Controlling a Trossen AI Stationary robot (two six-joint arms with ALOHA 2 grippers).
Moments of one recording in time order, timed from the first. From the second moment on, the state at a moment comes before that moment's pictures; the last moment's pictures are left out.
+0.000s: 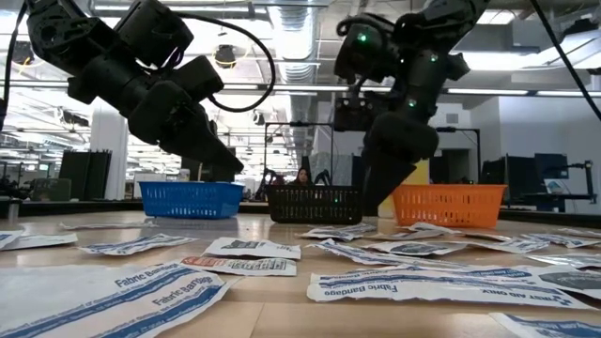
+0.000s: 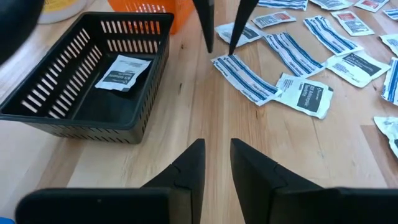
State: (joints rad) left arm -0.06 1.27 0.41 0.47 -0.13 0.02; right arm 0.01 1.80 1.03 -0.36 0.05 0.11
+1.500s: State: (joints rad) left arm -0.06 1.27 0.41 0.48 -0.13 0.03; right arm 0.04 1.83 1.16 -0.55 0.03 0.06
